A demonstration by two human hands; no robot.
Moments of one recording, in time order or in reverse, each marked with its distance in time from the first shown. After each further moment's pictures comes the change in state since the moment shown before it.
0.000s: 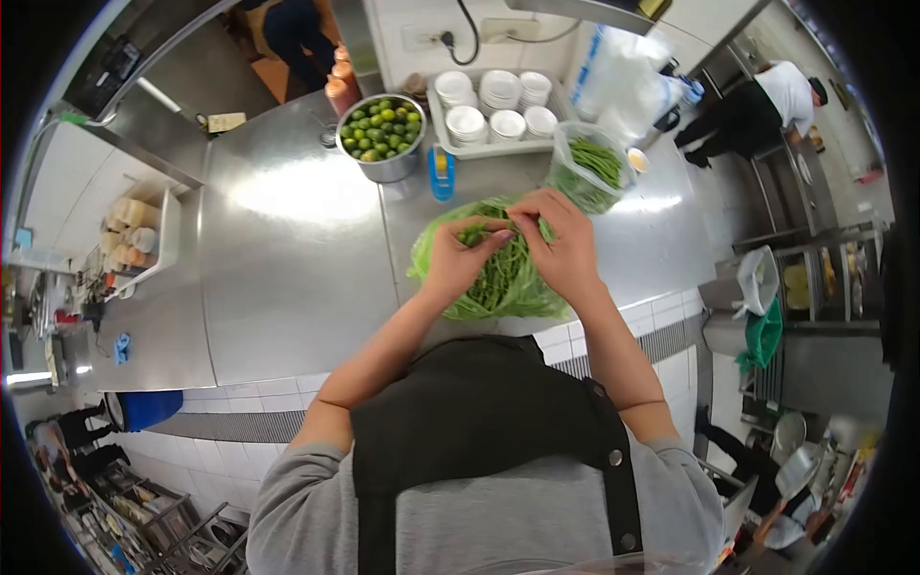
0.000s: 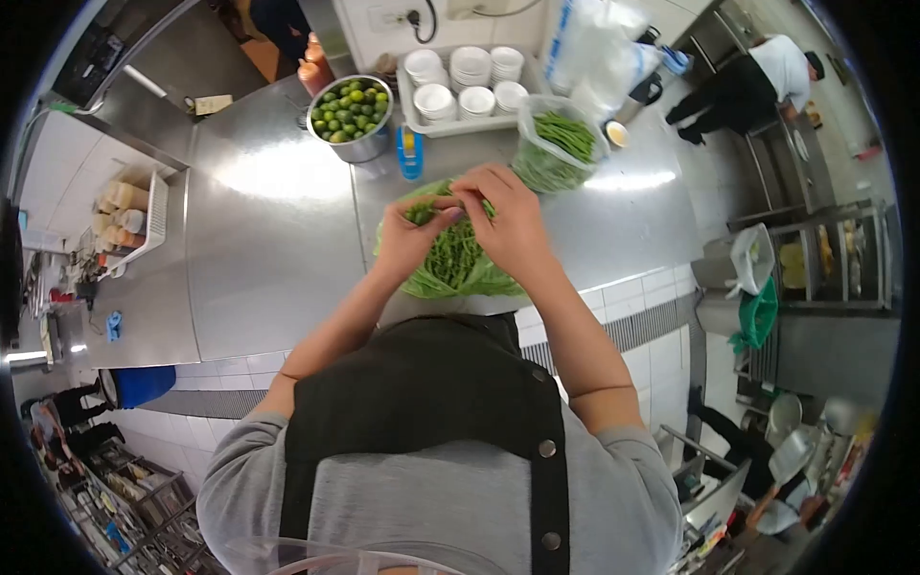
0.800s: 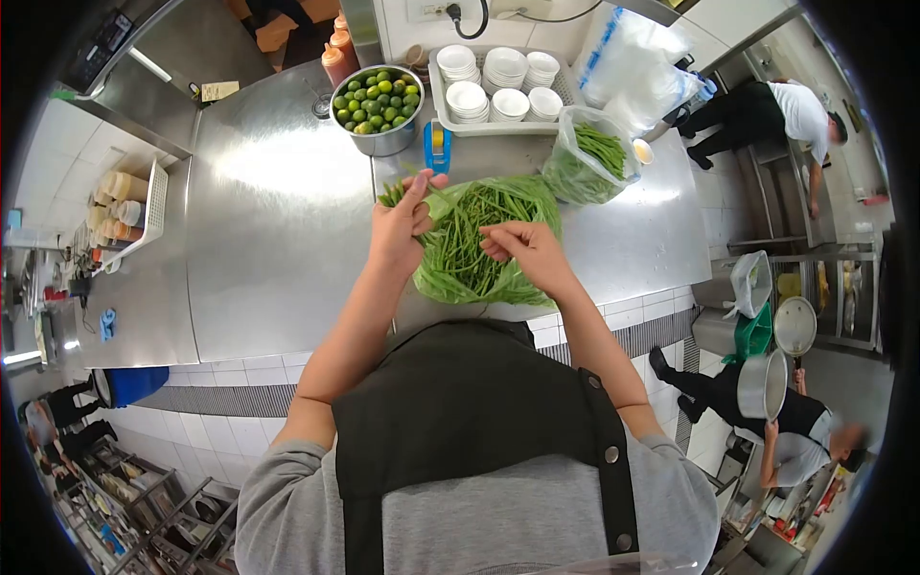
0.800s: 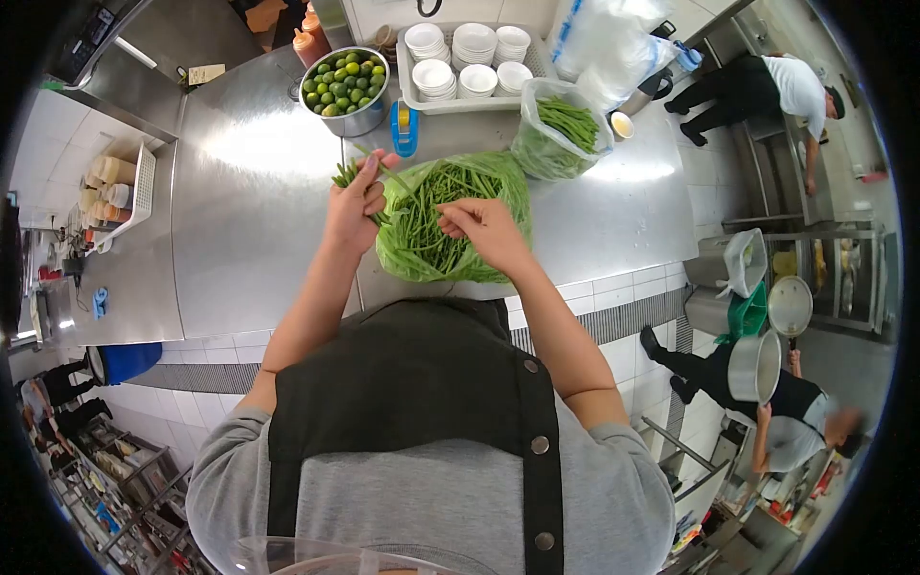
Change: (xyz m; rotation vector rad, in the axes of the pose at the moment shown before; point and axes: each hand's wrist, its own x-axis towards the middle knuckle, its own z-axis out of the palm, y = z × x) left_hand 0.010 -0.012 -0.052 -0.723 0.341 -0.253; right_hand -0.047 0.064 0.036 0.574 -0.319 0.709
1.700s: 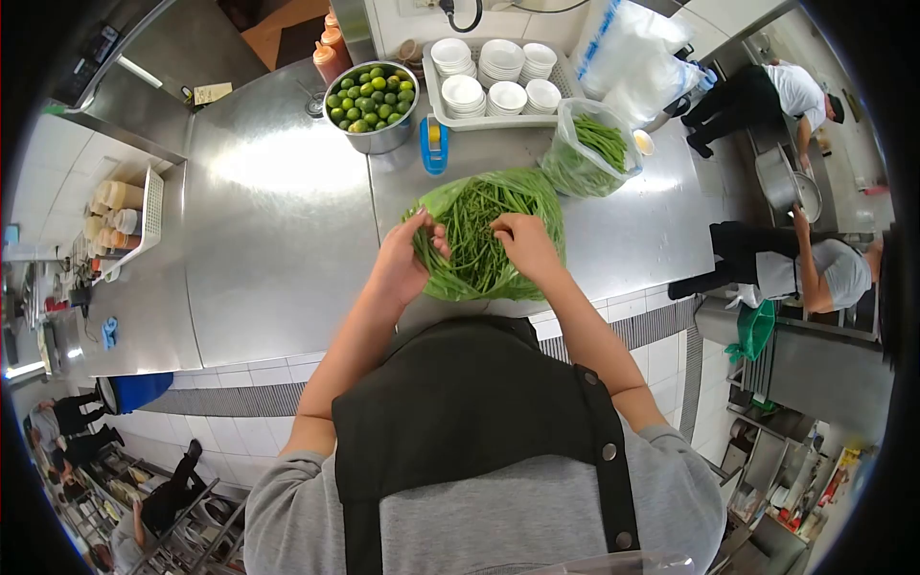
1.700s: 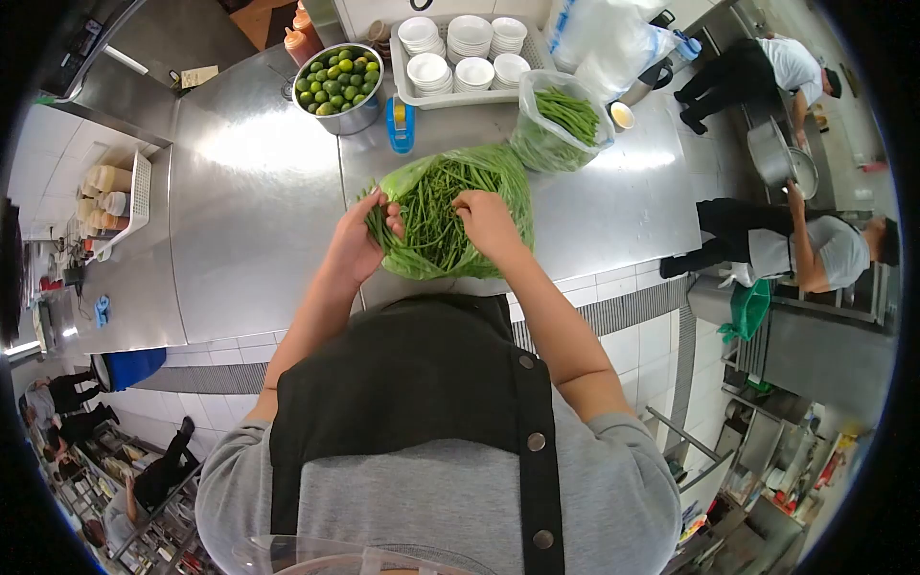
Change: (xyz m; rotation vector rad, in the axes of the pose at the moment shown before) left_hand -0.026 -0.012 -0.011 -0.172 0.082 -0.404; right_hand 0.029 0.050 -0.007 -0.657 0.148 -0.116
